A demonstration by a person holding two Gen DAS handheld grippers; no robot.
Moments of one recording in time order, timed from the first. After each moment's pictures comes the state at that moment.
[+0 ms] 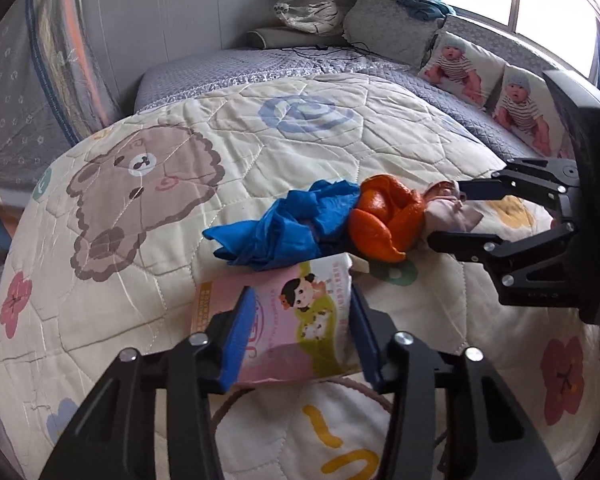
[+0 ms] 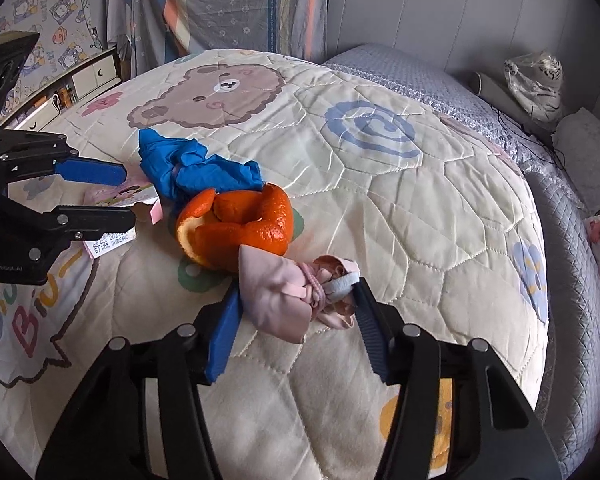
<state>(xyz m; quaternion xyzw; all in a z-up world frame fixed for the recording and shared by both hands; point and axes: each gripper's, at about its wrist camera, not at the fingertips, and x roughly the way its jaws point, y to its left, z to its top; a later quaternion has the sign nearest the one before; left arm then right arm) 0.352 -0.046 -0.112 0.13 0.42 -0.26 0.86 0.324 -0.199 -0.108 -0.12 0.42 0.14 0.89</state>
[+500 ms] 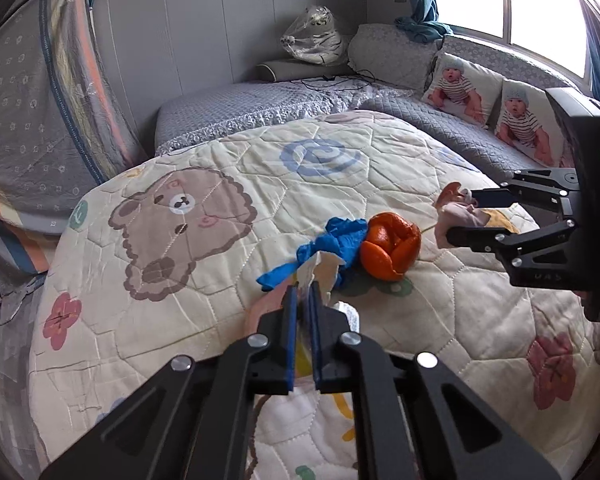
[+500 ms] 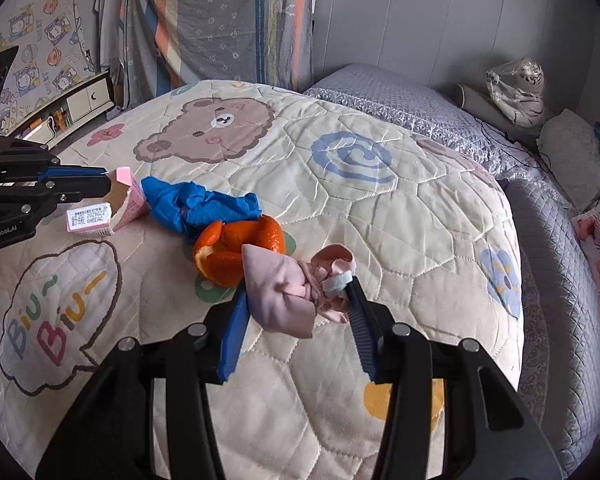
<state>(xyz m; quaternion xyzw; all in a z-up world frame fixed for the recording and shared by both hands) 0.329 -0.015 -0.067 0.13 0.36 -0.24 0.89 0.300 -0.205 -0.072 -0.10 0.38 0.12 0.91</state>
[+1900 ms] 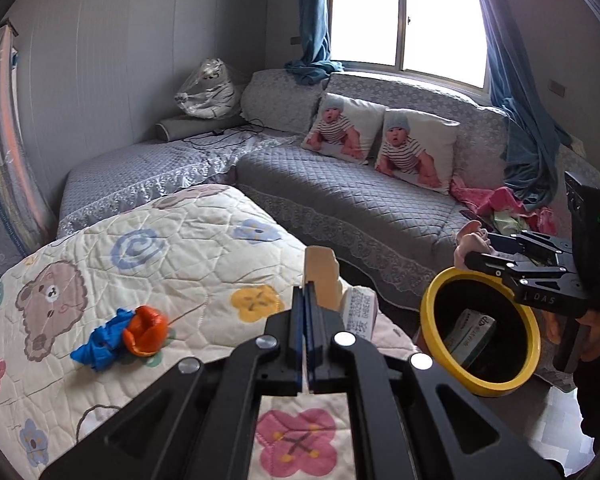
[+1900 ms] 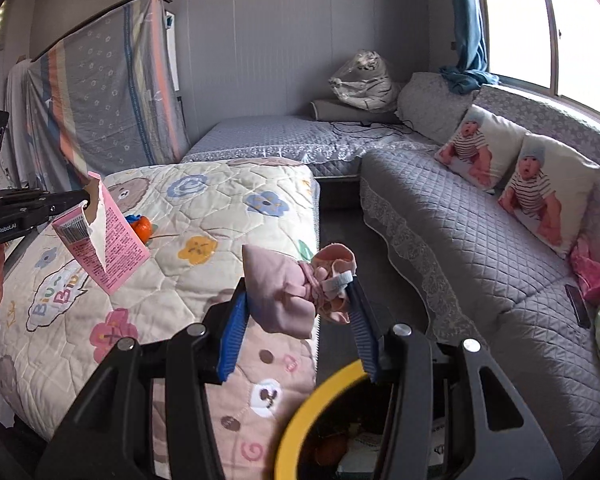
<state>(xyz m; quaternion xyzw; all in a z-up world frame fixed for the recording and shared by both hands) 0.183 -0.186 0.014 0.11 0.29 -0.41 0.86 0.049 -0.398 -0.008 0.04 0.29 -0.08 0.95</state>
